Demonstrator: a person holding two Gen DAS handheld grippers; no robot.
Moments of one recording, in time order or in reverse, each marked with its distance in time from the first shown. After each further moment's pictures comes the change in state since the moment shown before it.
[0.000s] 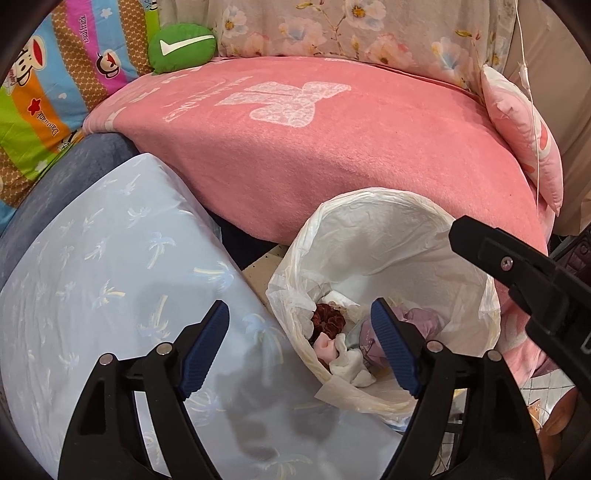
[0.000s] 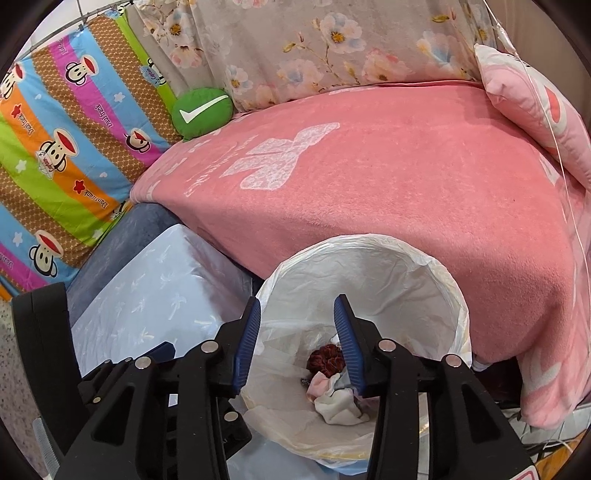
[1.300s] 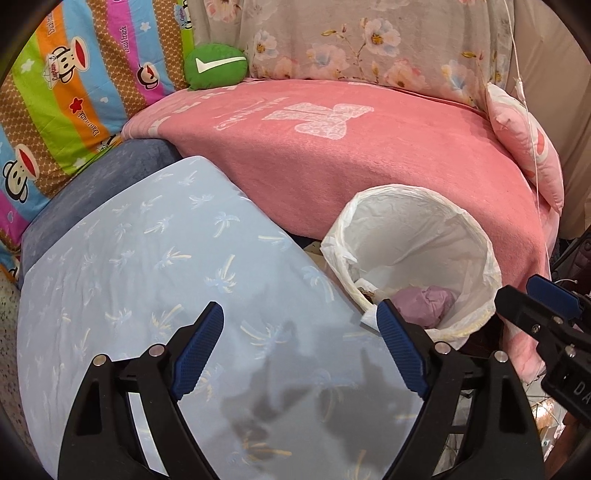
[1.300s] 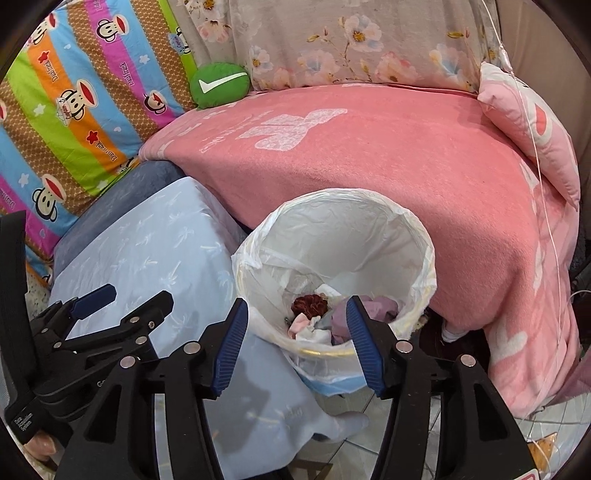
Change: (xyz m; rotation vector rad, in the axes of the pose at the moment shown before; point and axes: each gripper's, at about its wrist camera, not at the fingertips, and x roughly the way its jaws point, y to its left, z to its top) left arm -0.064 0.033 -0.058 -0.012 -0.100 0.074; right arm -0.069 0.006 -0.073 -0.151 0.040 -0.062
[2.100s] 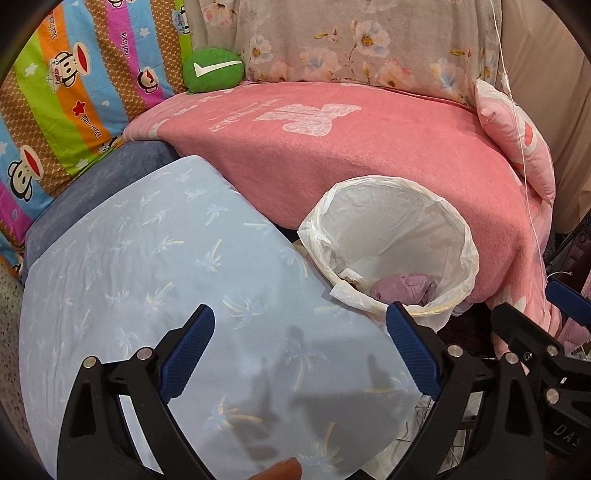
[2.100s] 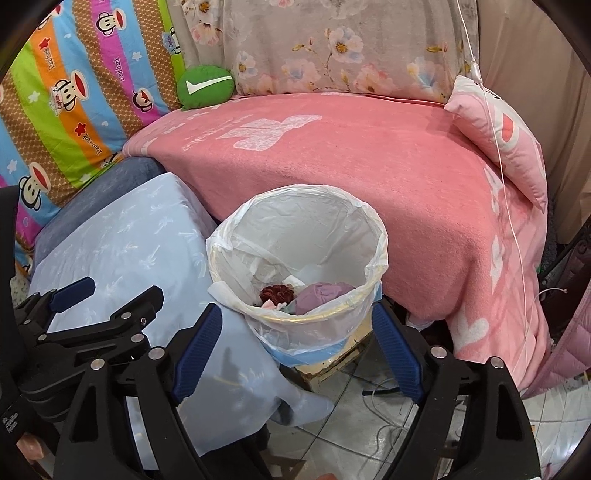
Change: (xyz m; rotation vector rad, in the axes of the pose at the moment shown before) left arm -0.020 -0.025 -0.019 0.000 -0.008 0.009; right arm -0.032 -0.011 -0.029 -0.030 -0.018 -0.103
